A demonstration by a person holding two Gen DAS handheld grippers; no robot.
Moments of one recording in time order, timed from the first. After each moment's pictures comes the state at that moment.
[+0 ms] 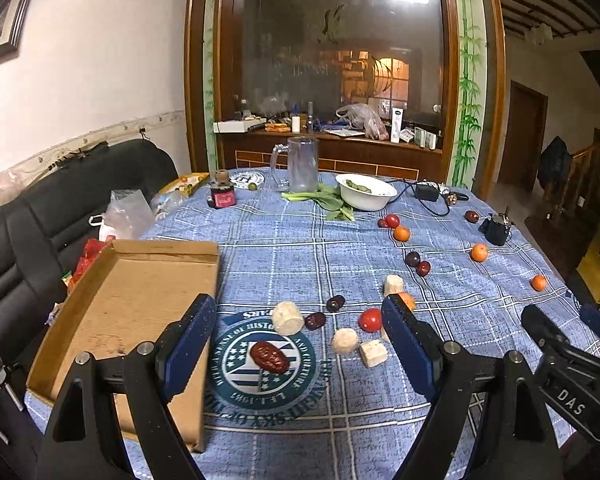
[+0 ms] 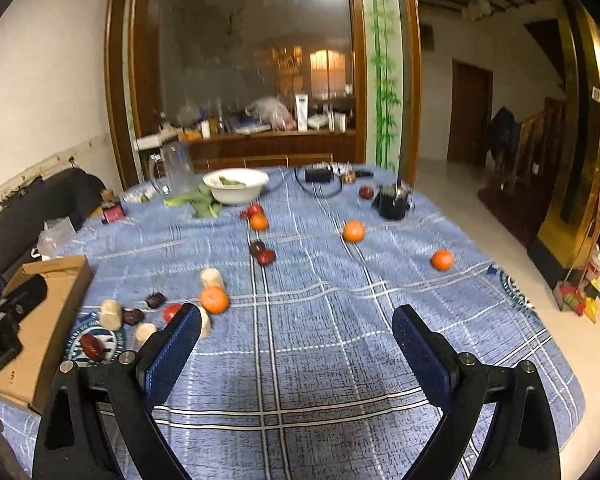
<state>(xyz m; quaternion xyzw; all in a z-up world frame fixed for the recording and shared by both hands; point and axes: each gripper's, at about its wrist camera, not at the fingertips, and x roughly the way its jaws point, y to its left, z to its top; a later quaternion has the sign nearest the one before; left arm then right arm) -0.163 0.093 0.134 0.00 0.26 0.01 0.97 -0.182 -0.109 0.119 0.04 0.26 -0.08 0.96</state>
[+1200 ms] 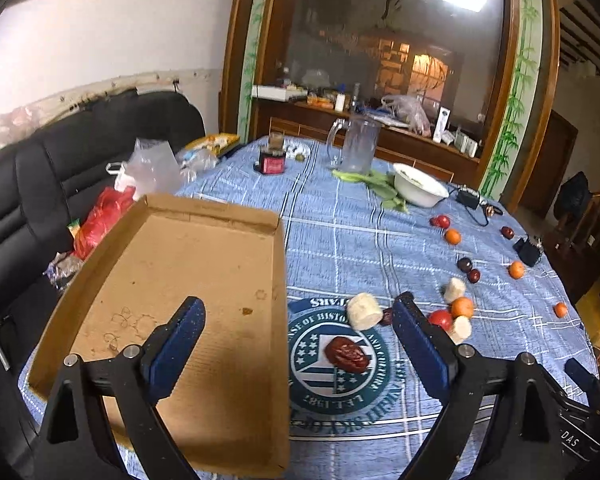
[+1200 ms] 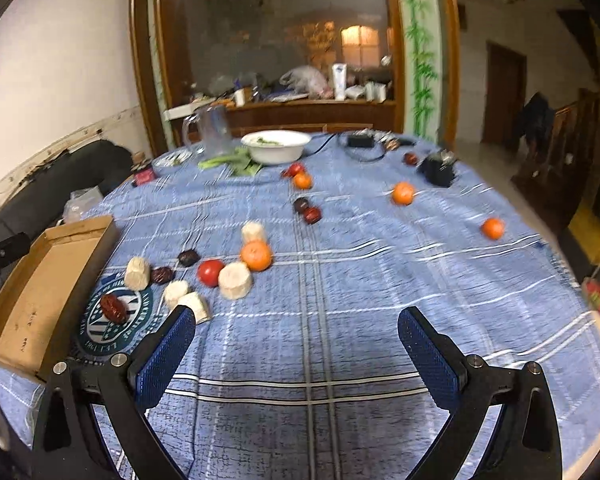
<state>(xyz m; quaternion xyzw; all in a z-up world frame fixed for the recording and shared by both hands) -0.130 0.187 0.106 -0.08 0.31 0.04 0.95 -0.154 -0.091 0.067 0.05 0.33 0.01 0.94</state>
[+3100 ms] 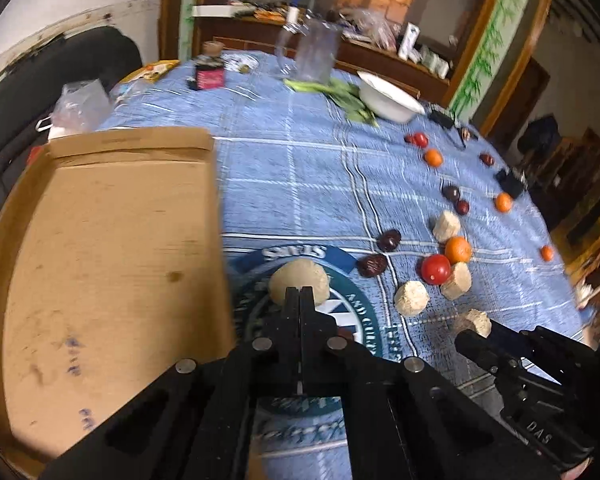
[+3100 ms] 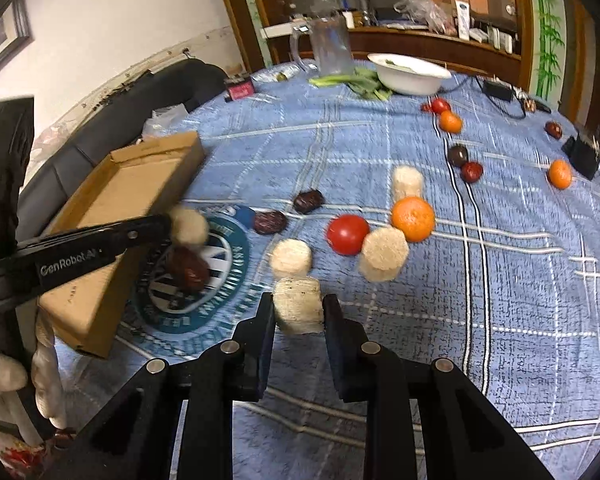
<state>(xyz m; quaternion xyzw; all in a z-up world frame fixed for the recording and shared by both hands) -0.061 0.186 0.063 -0.09 0.44 -0.07 0.89 -0.087 -0.020 0.048 0.02 0.43 0.20 0.88</state>
